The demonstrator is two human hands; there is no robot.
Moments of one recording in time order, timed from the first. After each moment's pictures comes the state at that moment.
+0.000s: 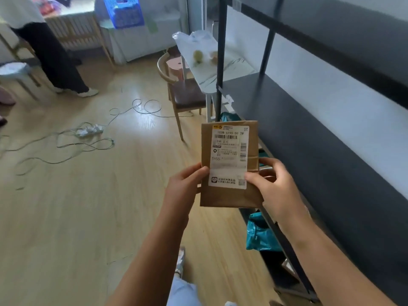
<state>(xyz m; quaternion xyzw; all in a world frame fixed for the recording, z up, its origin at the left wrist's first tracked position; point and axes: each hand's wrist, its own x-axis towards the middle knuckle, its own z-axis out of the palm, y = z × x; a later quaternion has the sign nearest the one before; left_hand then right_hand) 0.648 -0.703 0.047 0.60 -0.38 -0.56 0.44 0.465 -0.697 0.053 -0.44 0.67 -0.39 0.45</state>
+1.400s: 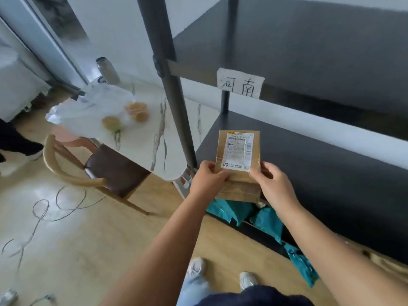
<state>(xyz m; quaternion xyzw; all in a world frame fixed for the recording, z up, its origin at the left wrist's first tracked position) 0.606 -1.303 -0.028 0.51 -0.64 -0.57 0.06 0.495 -1.178 -0.028 -0.17 0.83 -0.44 0.31</state>
